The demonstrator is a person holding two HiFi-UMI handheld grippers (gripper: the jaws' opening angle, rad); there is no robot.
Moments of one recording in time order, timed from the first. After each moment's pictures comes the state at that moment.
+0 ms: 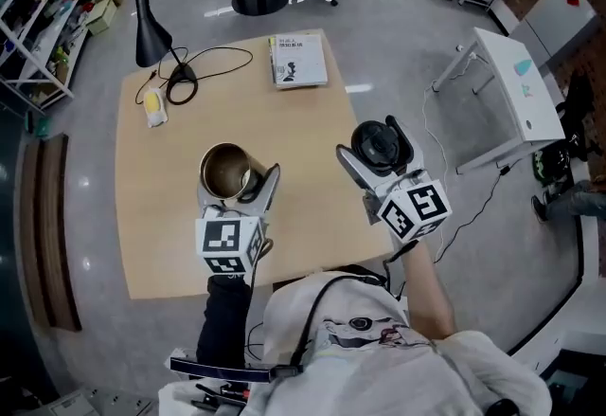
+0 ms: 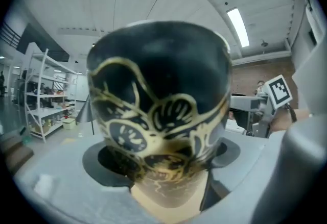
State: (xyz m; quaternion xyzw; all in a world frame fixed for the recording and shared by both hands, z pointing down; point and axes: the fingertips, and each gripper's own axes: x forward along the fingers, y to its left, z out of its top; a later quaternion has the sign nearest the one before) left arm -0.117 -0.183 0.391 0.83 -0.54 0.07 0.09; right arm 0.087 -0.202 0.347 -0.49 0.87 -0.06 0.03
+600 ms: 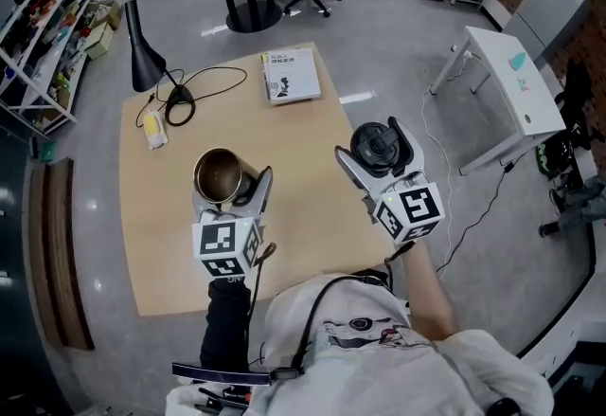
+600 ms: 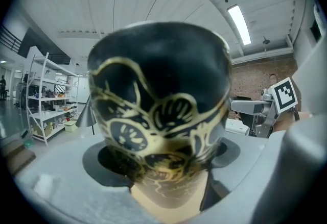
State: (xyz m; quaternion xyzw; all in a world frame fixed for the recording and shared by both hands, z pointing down) left arm -0.113 -0.201 0.379 0.83 -0.55 0.07 0.08; right arm 0.111 -0.212 0.342 -0.53 0.85 0.00 0.00
